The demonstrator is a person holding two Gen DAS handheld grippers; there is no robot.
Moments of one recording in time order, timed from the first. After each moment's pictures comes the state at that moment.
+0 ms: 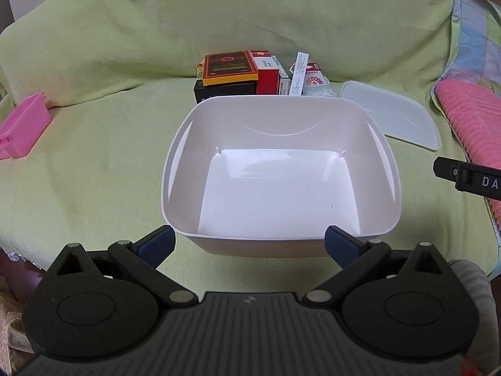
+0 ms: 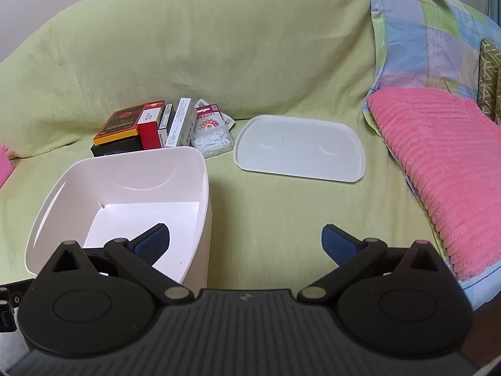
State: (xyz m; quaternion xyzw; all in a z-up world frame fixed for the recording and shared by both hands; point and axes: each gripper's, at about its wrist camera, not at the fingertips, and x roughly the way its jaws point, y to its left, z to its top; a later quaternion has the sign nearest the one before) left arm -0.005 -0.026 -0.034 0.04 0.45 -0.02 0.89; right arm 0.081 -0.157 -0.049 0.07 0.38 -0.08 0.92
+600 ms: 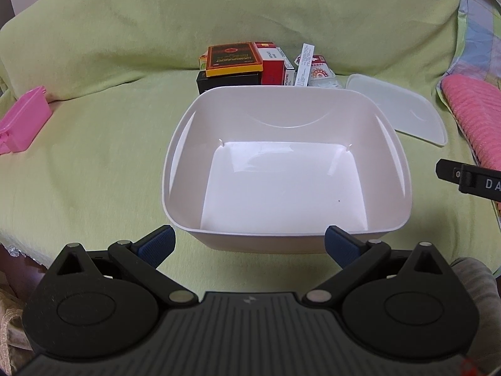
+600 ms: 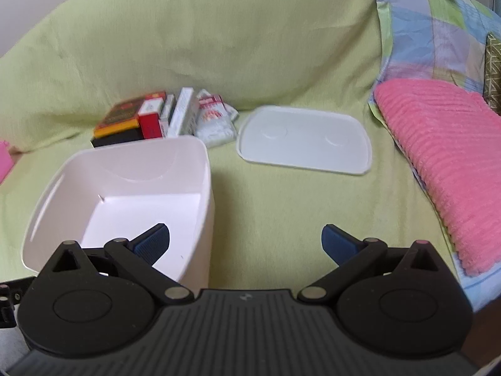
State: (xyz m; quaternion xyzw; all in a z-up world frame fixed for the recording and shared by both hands) left arm -0.004 -0.017 -0.052 0.04 0.45 -0.01 0.89; right arm 0.084 -0.159 -0.056 0.07 0.37 -0.06 0.92
